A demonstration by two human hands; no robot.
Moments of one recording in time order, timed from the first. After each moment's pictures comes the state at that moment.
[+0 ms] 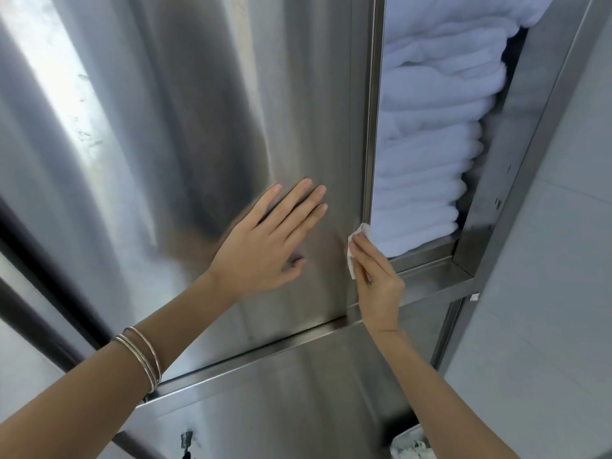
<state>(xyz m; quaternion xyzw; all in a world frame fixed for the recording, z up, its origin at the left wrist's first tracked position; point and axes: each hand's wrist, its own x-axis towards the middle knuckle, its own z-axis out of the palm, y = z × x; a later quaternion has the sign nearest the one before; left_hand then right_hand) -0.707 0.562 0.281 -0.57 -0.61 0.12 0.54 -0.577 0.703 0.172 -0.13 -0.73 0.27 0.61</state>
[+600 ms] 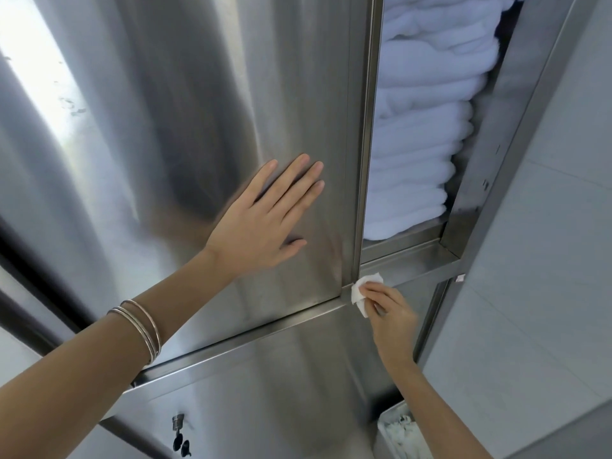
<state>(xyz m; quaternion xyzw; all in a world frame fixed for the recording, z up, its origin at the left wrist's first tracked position) -0.700 0.571 0.284 -0.55 -0.59 0.14 0.57 -0.517 0.698 0.105 -0.26 -0.75 0.32 0.51</state>
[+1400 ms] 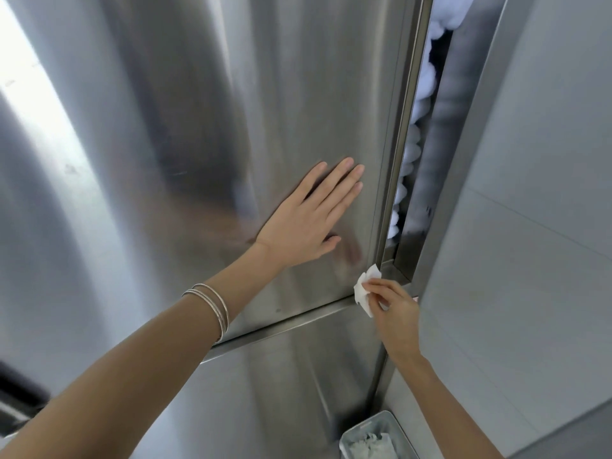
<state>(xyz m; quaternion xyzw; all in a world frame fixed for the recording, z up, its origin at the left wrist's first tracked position) -0.635 0.724 0.284 -0.57 -0.60 0.12 0.55 -0.467 0.807 0.136 -0.30 -0.76 0.36 0.45</state>
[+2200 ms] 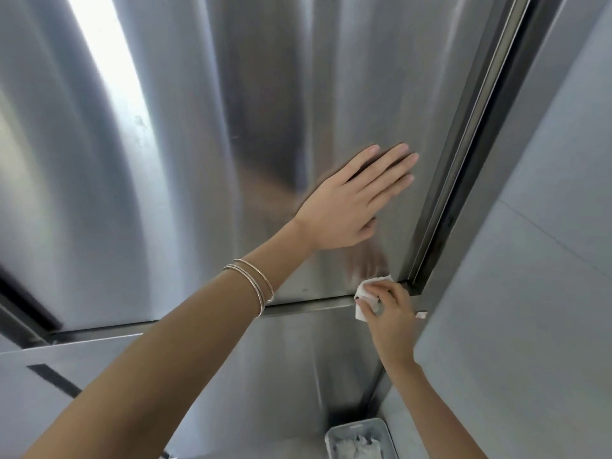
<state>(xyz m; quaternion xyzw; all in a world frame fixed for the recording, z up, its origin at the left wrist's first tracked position) -0.601 0.772 0.293 -0.60 -0.63 0.08 0.49 -0.470 0.849 0.106 -0.23 -0.84 0.25 0.43</state>
